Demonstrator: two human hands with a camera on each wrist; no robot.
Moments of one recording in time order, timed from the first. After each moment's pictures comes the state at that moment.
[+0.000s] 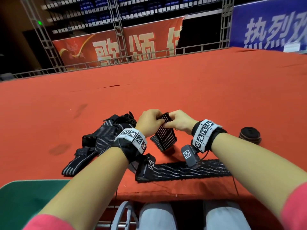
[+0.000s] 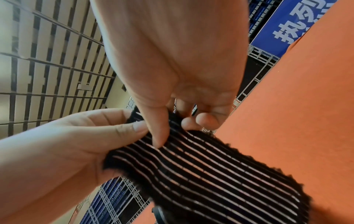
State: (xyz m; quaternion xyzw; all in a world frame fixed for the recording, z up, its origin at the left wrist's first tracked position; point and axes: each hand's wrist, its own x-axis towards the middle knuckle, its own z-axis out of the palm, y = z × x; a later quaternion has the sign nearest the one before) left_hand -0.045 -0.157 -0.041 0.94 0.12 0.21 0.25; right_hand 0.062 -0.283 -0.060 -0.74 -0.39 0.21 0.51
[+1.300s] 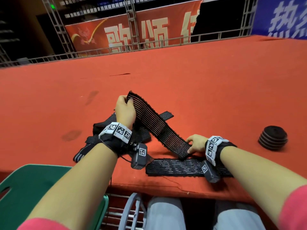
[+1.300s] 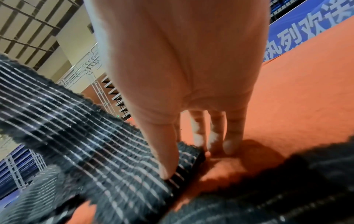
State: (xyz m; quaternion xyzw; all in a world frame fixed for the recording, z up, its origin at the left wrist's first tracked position) left_hand -0.082 -0.060 -0.050 0.72 0.32 0.46 0.41; right_hand 0.105 -0.267 -0.196 -0.87 -0.38 0.27 0.16
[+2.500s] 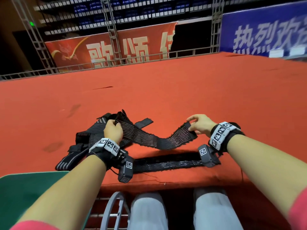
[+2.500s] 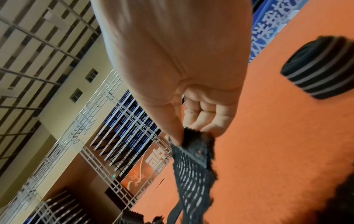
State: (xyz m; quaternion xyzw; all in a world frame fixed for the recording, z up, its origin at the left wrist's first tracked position) left_hand -0.103 -0.098 -0.099 0.76 0.40 0.34 0.37; right_hand 0.099 -0.390 -0.101 -0.82 -0.21 0.17 0.51
